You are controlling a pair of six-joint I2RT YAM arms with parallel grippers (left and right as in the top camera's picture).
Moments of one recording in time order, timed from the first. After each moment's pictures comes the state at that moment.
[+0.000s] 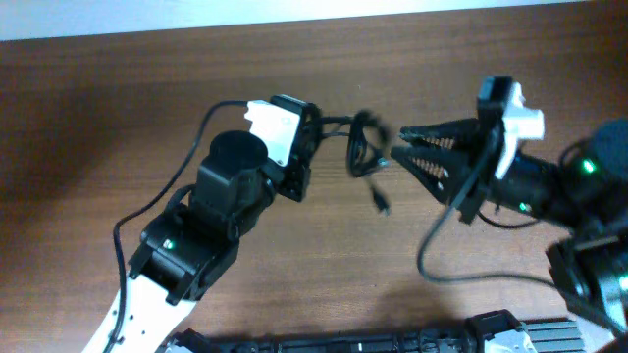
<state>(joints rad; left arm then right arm) -0.62 1.13 1.20 -0.54 -0.07 -0.15 0.16 0.90 1.29 -0.47 -0.93 0.17</state>
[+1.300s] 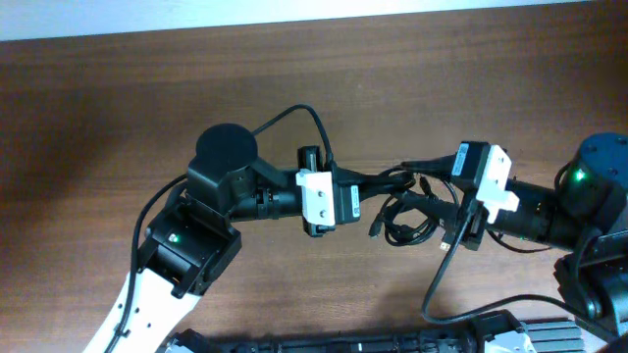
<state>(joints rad) -0.61 1.14 1.19 -0.24 0.87 0.56 0.16 0.88 1.31 -0.78 -0.95 -0.46</state>
